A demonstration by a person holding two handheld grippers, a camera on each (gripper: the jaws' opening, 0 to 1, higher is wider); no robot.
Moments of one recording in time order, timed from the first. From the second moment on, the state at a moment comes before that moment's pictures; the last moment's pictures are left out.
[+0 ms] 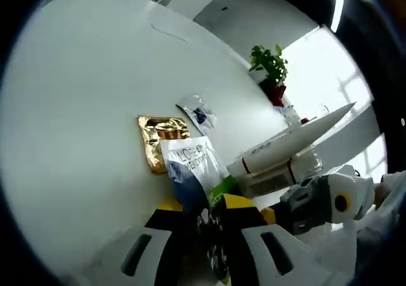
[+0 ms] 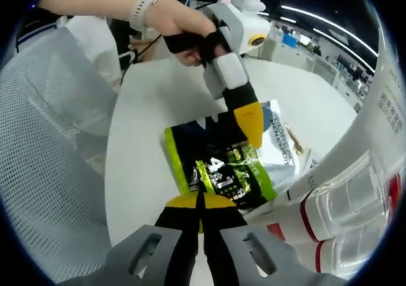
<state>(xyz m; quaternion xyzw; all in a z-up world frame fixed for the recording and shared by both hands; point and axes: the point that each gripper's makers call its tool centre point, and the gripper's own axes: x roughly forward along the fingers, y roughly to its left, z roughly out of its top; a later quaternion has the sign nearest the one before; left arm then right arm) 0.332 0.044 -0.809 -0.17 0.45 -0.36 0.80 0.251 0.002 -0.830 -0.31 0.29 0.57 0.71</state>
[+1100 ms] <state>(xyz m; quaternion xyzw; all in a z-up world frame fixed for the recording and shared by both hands) 0.339 0.061 -0.821 0.05 0.41 -0.39 0.82 0.249 0.005 -0.830 -0.31 0.28 0.57 0.71</state>
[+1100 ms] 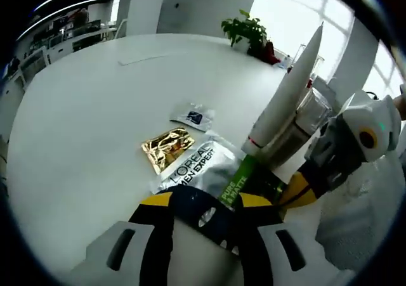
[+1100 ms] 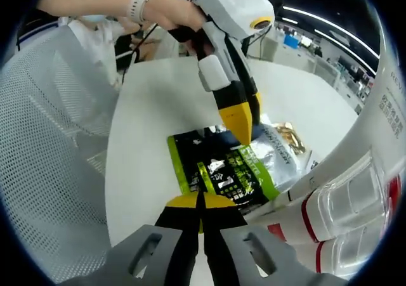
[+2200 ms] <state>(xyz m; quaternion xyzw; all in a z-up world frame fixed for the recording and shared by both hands) 0.300 0.067 -0.779 0.07 0.38 -0.38 0.84 0.246 0.008 -0.824 -0.33 0.30 0.57 0.69</state>
